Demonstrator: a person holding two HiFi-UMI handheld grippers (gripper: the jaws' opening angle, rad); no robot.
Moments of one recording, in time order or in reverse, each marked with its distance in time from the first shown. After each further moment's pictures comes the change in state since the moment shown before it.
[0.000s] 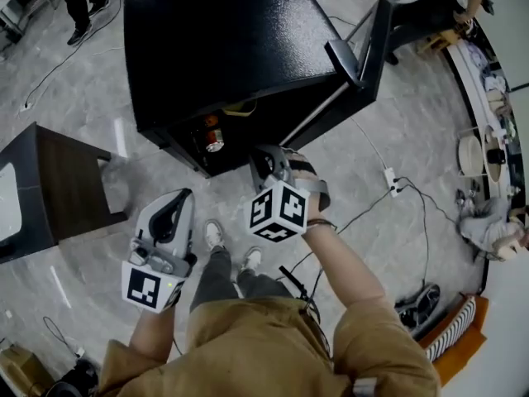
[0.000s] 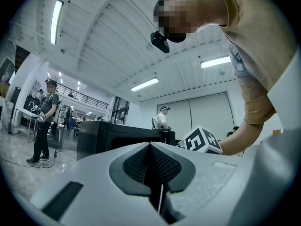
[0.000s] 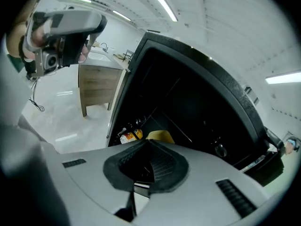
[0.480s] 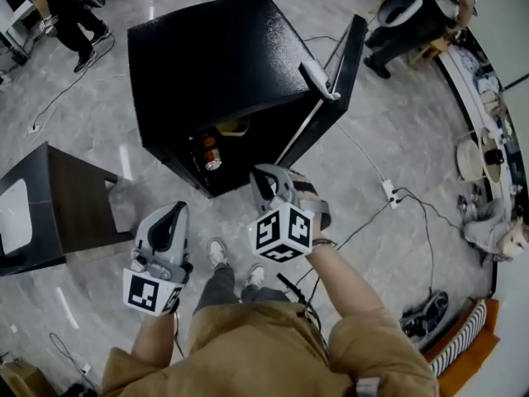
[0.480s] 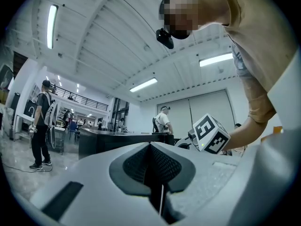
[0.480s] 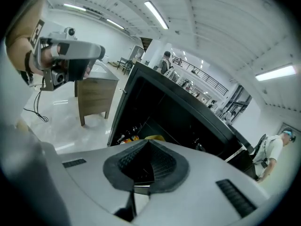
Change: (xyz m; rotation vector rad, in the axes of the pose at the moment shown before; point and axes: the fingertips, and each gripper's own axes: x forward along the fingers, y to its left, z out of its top) left arm -0.011 -0.018 0.035 0.041 -0.004 0.003; right arm -0.074 -0.018 0.016 0.075 -0.075 -0.040
